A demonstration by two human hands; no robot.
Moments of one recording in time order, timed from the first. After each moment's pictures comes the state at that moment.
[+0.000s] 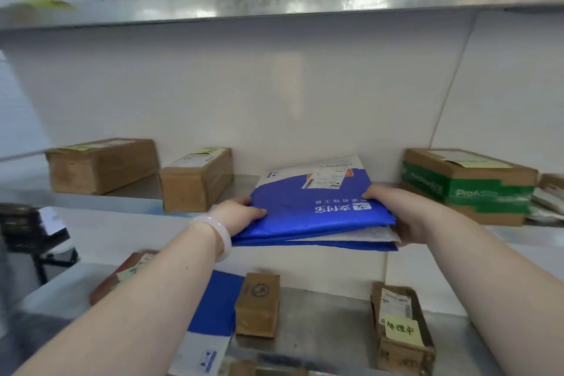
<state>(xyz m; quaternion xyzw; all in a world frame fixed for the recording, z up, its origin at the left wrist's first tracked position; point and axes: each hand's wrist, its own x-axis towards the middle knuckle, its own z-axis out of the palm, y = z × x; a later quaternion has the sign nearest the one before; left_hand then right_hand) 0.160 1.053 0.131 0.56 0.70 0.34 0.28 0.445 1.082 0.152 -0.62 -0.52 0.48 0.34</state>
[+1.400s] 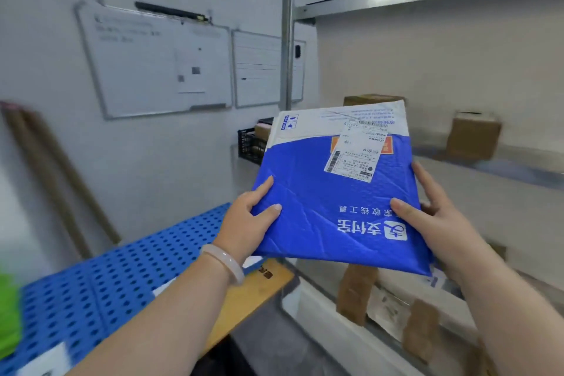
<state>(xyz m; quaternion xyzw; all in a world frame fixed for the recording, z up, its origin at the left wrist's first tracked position) -0.128 0.614 0.036 0.39 0.68 0.60 0.13 0.111 0.771 0.078 -0.31 -0.68 0.55 0.37</state>
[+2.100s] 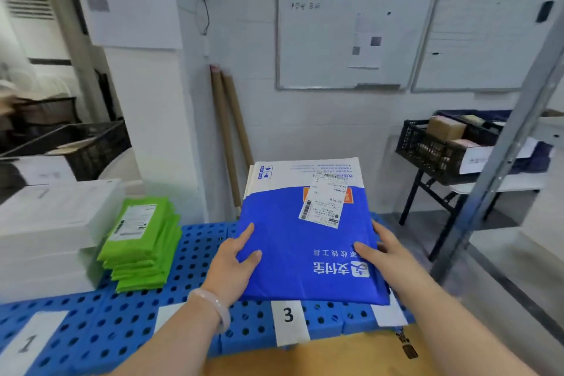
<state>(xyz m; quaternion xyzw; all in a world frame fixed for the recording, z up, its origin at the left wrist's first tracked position) -0.357 0.483 -0.095 0.06 0.83 0.56 0.02 -0.301 0.759 -0.055 -0.18 -0.75 0.63 0.00</state>
